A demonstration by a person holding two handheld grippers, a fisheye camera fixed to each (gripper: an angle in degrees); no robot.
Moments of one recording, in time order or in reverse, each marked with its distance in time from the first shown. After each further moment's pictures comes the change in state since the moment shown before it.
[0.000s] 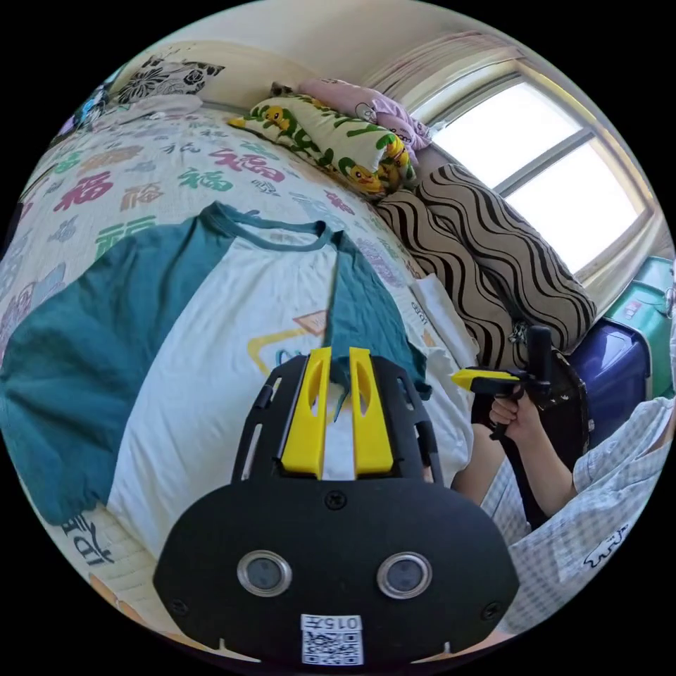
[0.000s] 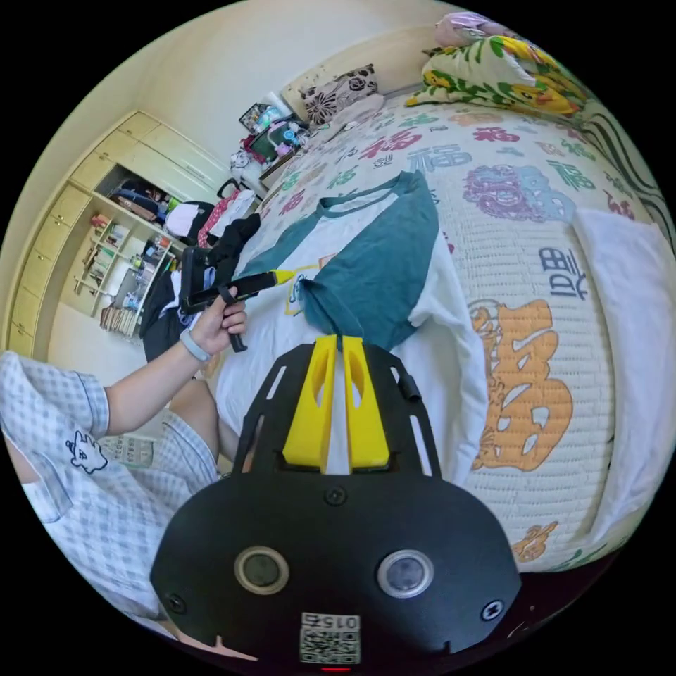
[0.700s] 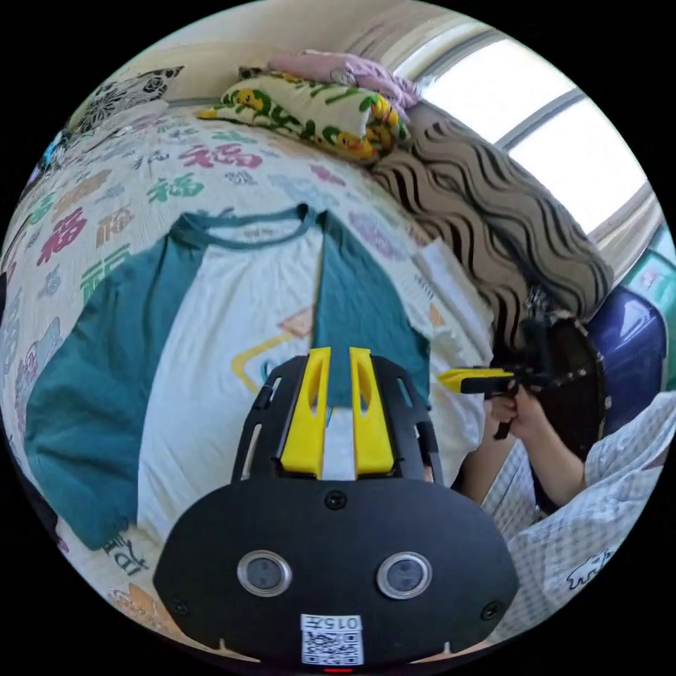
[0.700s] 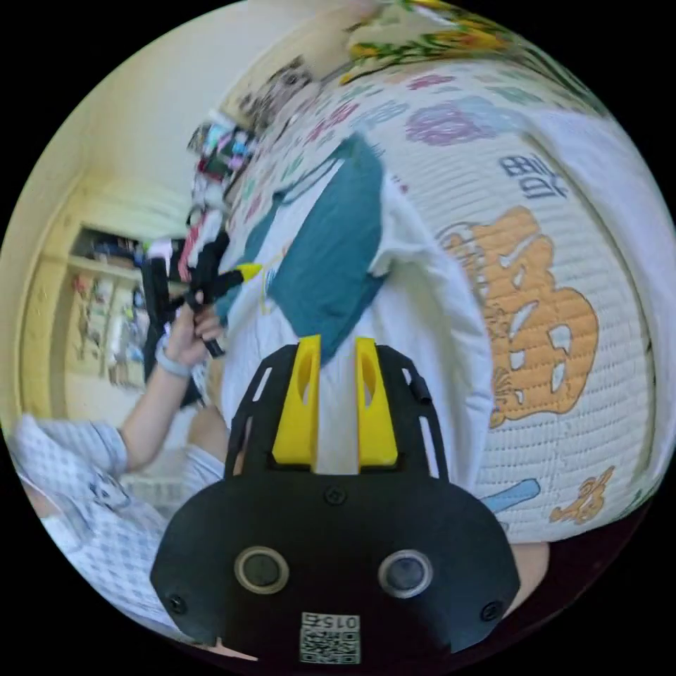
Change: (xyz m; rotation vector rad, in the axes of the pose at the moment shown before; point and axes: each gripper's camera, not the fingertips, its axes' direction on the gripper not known) left arm 0.014 -0.042 0.053 -0.131 -0.073 0.092; right arm 0.067 -0.004 0.039 0.007 -0.070 0.291
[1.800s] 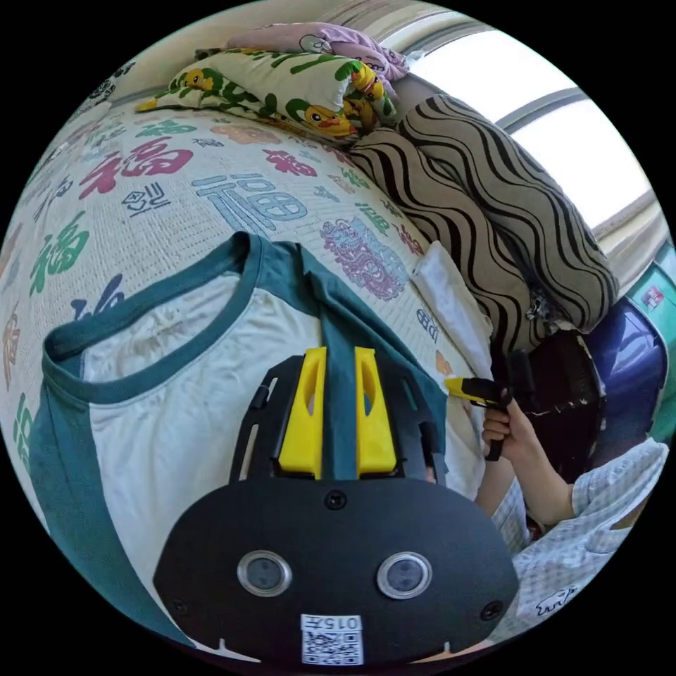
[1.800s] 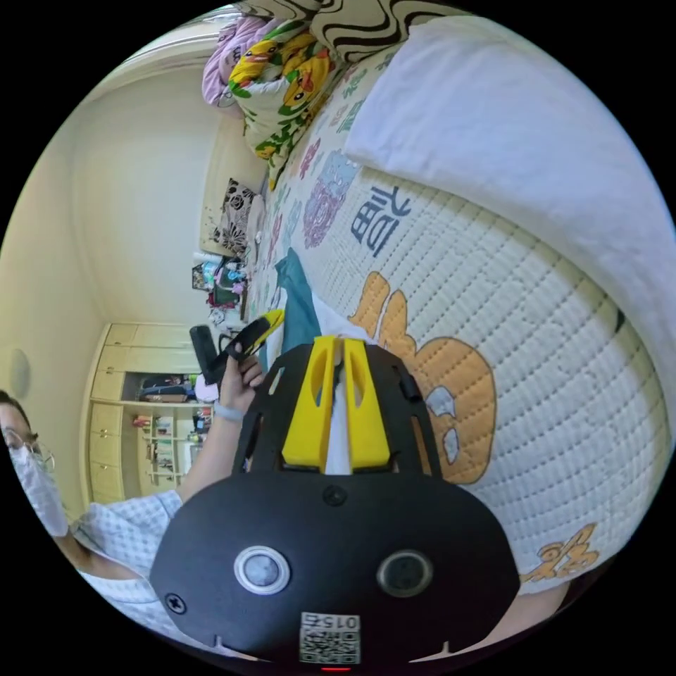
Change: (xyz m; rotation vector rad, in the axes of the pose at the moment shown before) left arm 0.029 -0.113 0.094 -0.119 0.100 0.073; right arm 0.102 -0.018 -0.041 0.291 -0.205 0.352
